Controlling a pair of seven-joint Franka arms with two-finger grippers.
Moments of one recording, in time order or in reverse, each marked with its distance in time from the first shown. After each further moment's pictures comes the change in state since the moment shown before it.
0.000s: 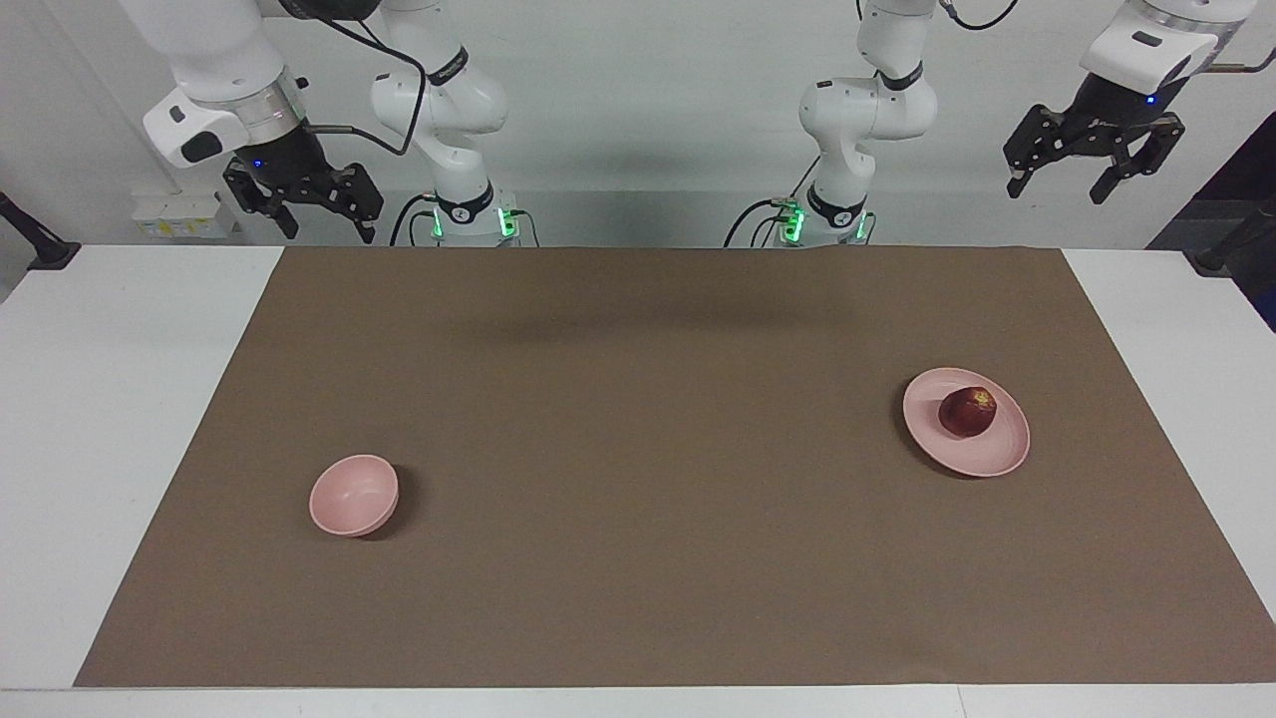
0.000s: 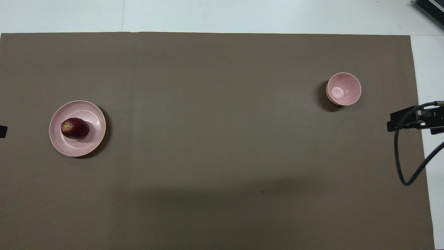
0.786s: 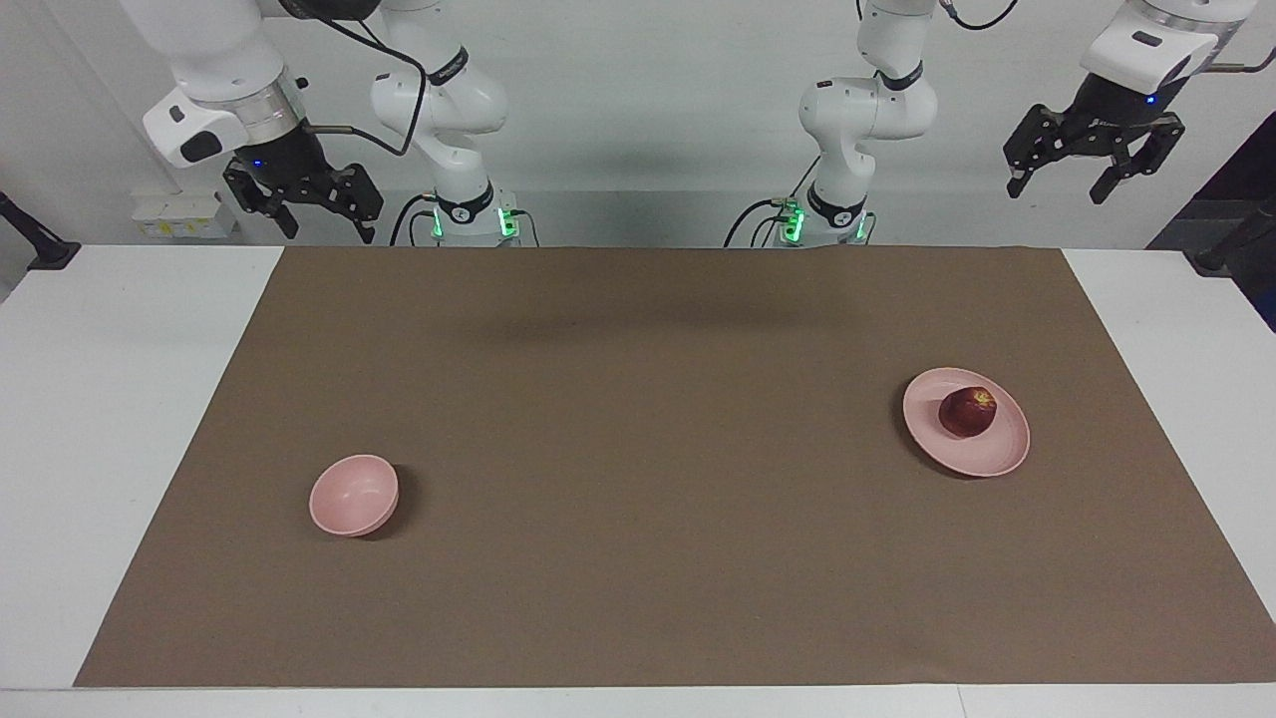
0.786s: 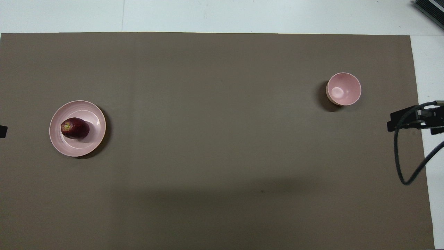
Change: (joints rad) left arm 0.000 0.000 0.000 0.000 0.000 0.000 0.000; right arm 0.000 0.000 0.000 -0.001 0.000 0.000 0.008
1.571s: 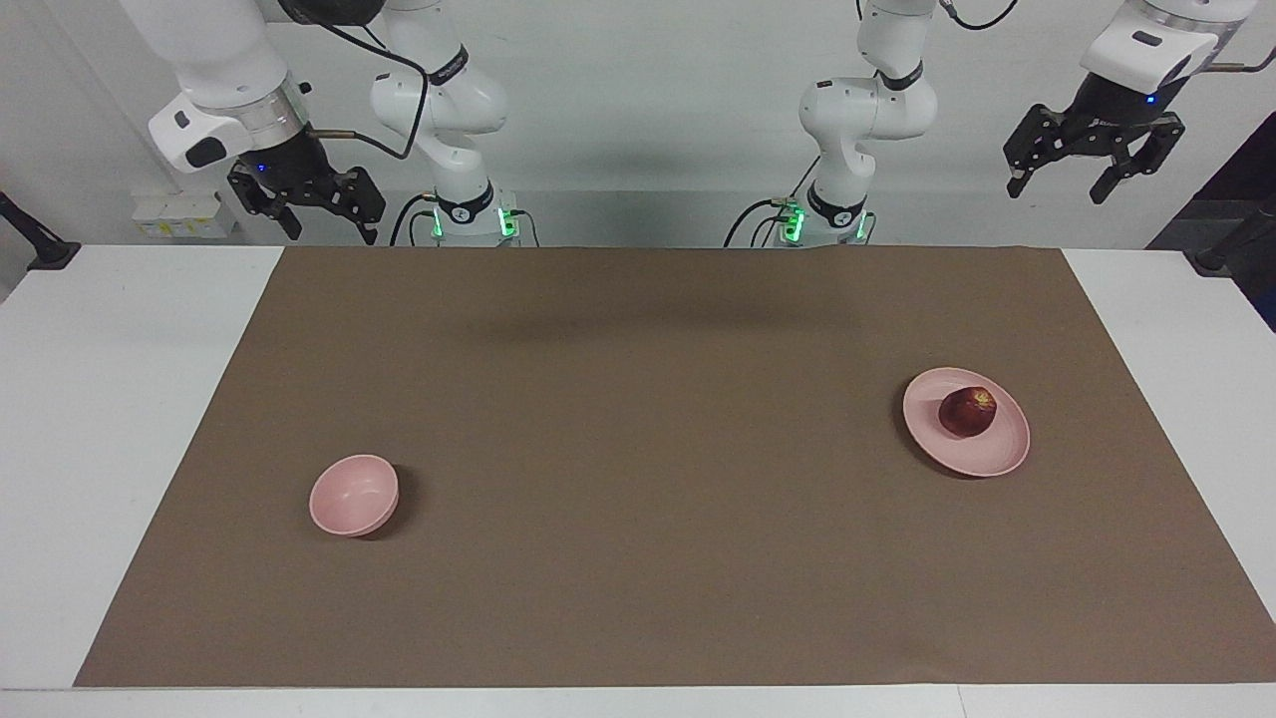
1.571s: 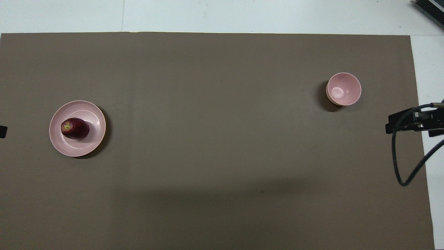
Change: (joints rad) left arm 0.000 0.000 0.000 0.000 0.000 0.000 0.000; right arm 0.000 -0.007 0.000 -0.021 0.000 0.000 0.003
